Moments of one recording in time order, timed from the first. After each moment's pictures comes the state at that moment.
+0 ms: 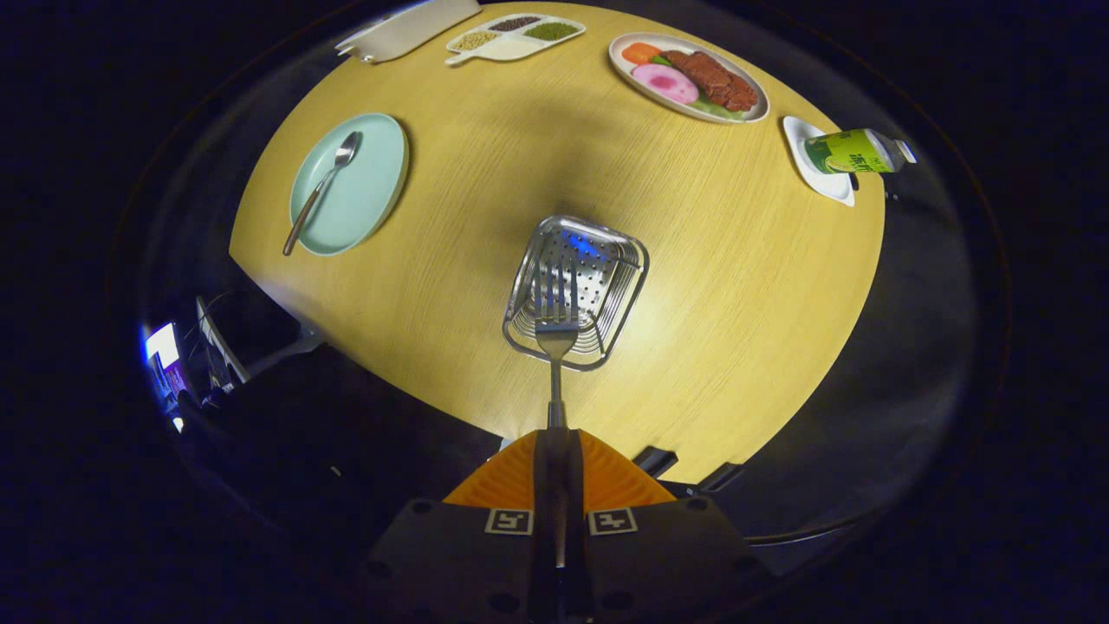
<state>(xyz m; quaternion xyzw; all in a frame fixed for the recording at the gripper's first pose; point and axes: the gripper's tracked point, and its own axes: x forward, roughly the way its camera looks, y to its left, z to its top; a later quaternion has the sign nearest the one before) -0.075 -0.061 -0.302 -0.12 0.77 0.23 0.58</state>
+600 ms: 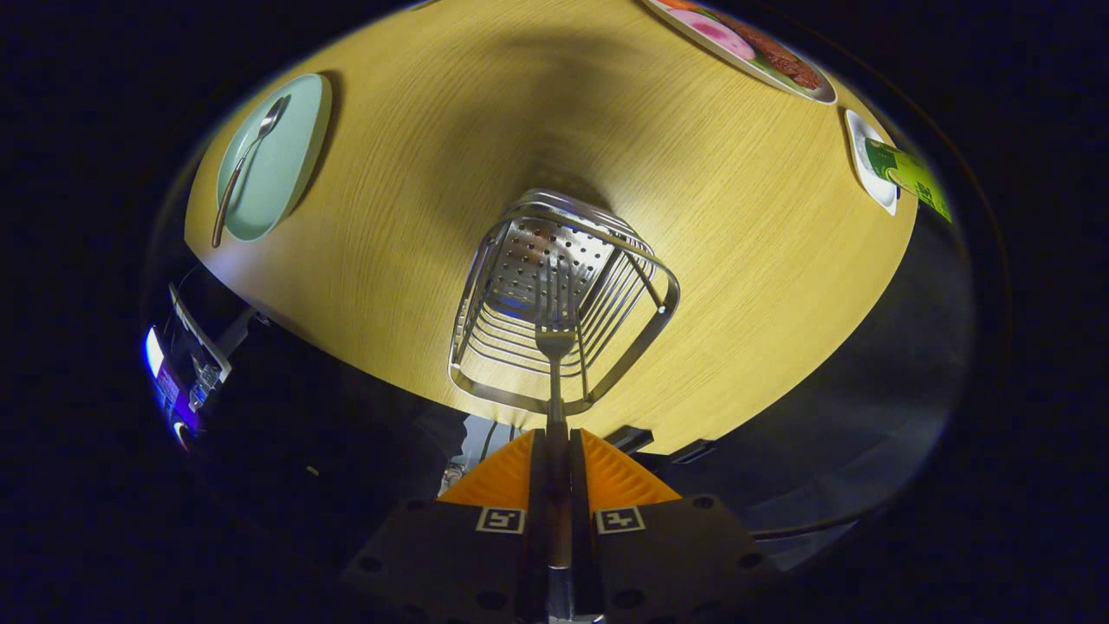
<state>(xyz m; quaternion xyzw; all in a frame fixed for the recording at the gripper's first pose) -0.057 -0.060 -0.339 -0.19 0.83 0.20 0.49</state>
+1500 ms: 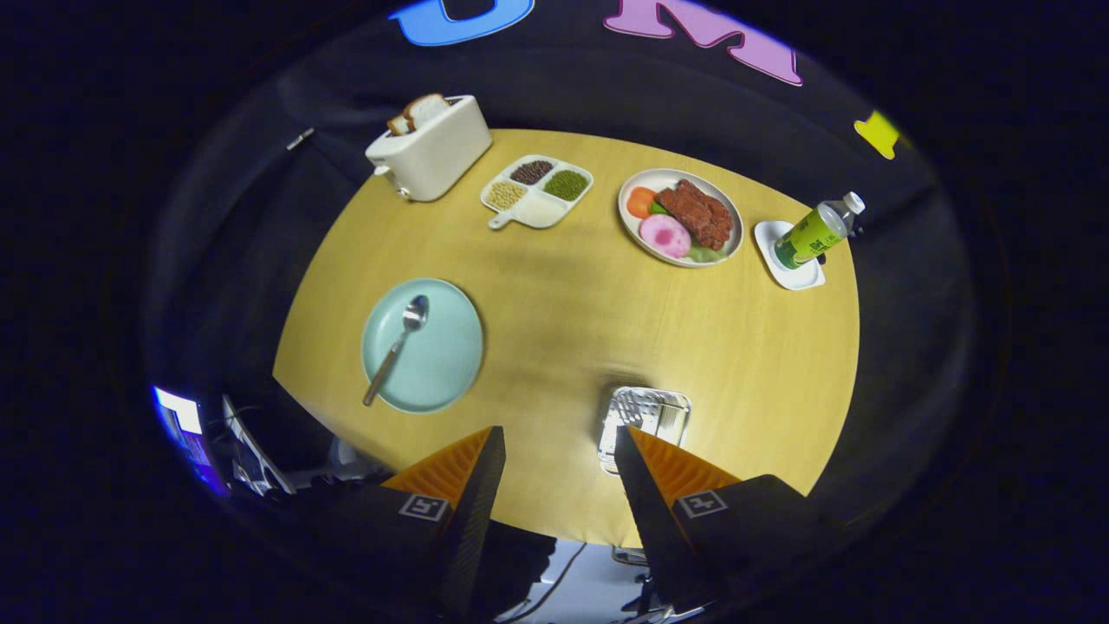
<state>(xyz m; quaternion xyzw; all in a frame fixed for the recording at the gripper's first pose) -0.004 0.064 -0.218 0.04 0.55 0.22 0.80</state>
